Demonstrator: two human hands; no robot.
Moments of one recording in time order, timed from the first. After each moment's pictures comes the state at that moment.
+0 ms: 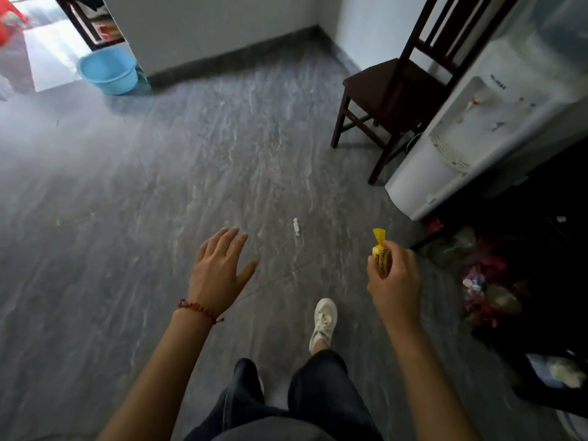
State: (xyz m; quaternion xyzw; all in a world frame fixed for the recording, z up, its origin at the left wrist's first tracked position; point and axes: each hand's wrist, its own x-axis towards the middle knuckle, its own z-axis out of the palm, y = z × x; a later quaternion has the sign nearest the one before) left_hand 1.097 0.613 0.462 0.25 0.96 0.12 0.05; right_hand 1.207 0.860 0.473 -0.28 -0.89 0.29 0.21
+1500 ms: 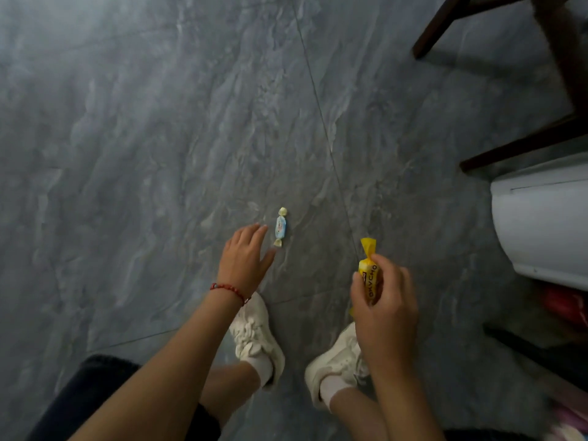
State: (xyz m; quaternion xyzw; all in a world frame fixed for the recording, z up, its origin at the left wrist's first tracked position) left_hand 0.812 0.853 -0.122 0.09 0.96 0.19 0.20; right_hand 0.871 1.044 -0.009 -0.24 -0.91 0.33 0.02
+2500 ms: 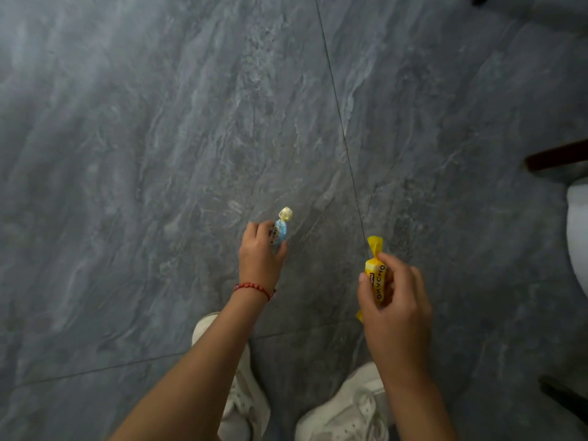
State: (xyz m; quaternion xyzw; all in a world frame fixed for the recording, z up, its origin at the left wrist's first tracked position) left_hand 0.795 0.915 -0.280 -0.09 0.93 0.34 0.09; right_hand 0.844 1.076 -0.165 -0.21 -0.91 0.35 0.00
